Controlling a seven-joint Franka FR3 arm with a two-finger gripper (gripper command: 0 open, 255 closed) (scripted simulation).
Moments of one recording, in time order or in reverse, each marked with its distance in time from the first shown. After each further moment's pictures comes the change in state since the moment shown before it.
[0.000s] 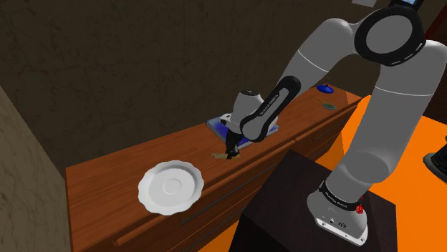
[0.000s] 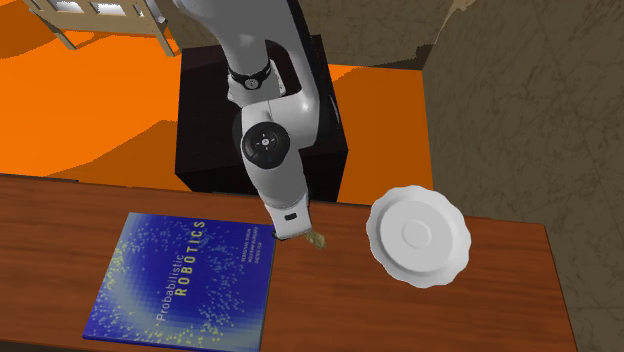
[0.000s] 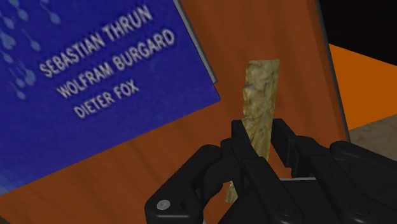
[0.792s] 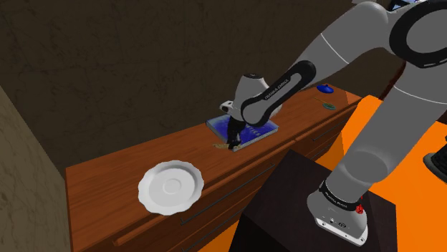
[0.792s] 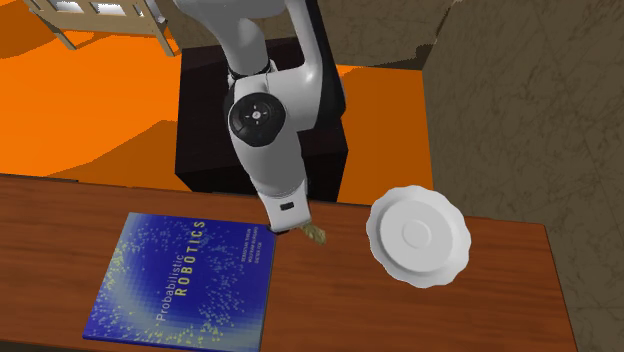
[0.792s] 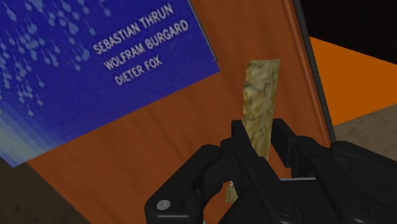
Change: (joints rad) arm -0.027 -0.186 0.040 0.004 0.100 -0.184 -0.065
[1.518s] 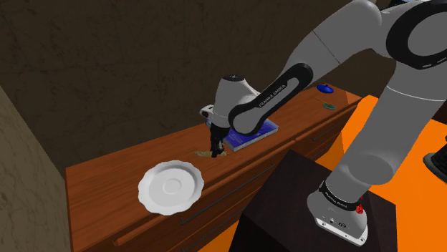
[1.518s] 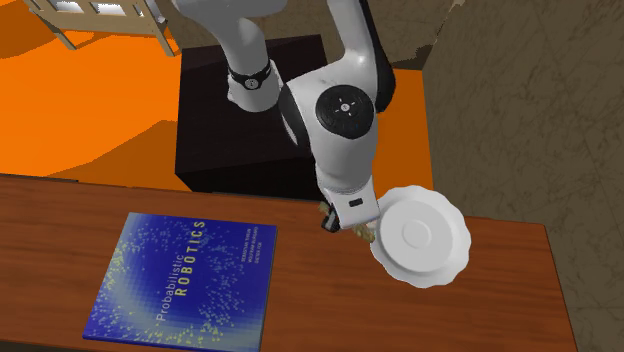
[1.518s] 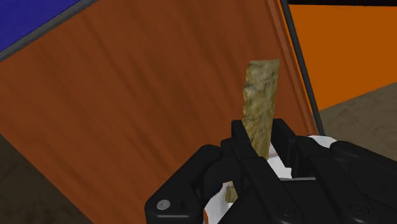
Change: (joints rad) arm 0.111 0.069 0.086 0.126 -0.109 -0.051 0.289
